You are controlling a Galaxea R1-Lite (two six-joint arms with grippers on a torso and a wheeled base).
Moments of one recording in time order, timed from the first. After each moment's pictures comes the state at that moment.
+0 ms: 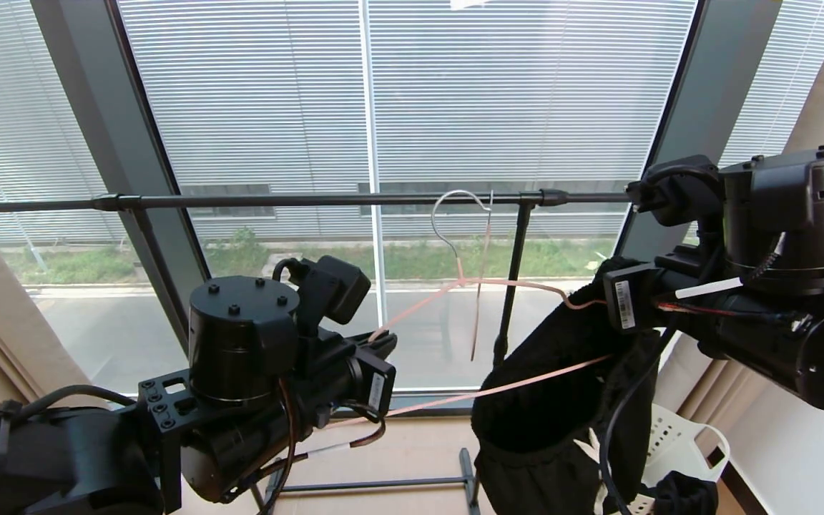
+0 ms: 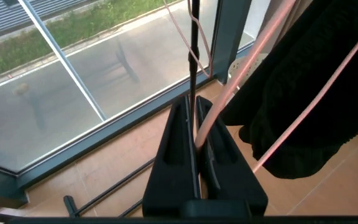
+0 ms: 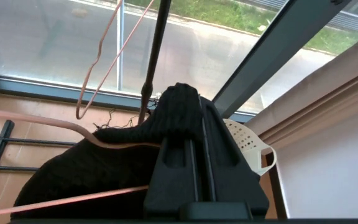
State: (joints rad) left arm -0.75 1.72 -0.67 -0.74 0.18 0.00; right arm 0.68 1.54 -0.98 -0.11 -0.71 0.07
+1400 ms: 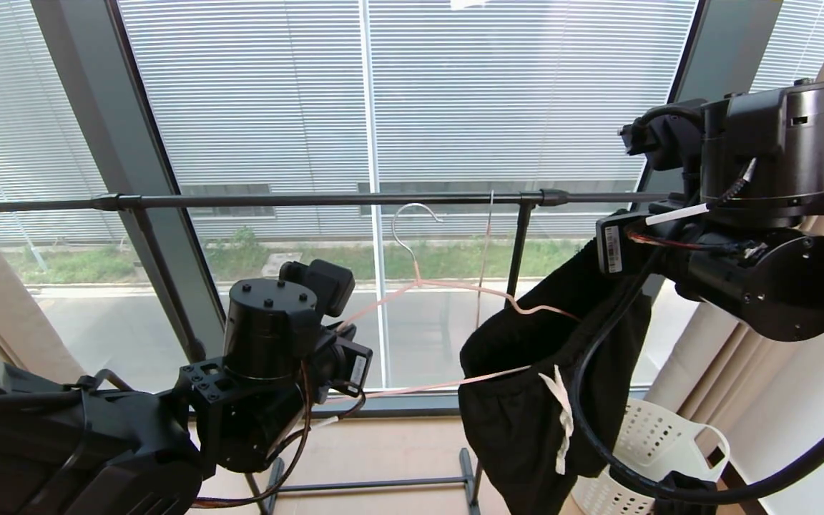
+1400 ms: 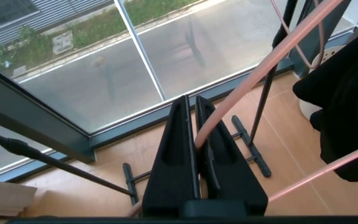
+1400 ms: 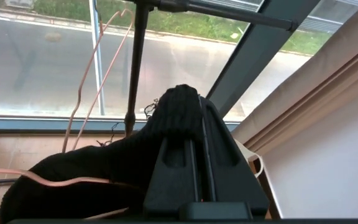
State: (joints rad) left arm -0.69 1.82 -0.70 -0.75 0.42 0.08; right arm 0.66 1.61 -1.16 -0.10 -0.82 0.05
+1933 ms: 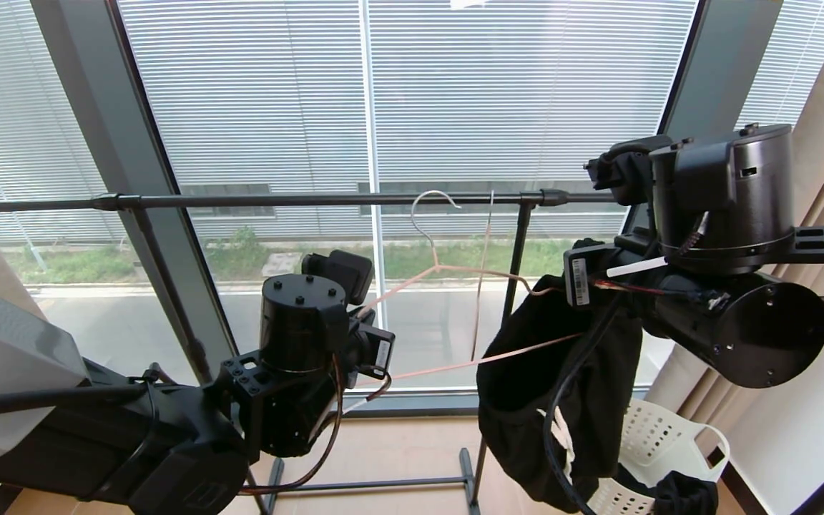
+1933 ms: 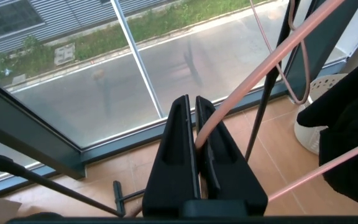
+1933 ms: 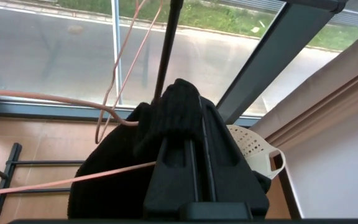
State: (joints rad) left arm -0.71 1.91 -0.77 -0.85 0.46 0.05; right arm 0.75 1.64 -1.10 -0.10 -0.82 0.15
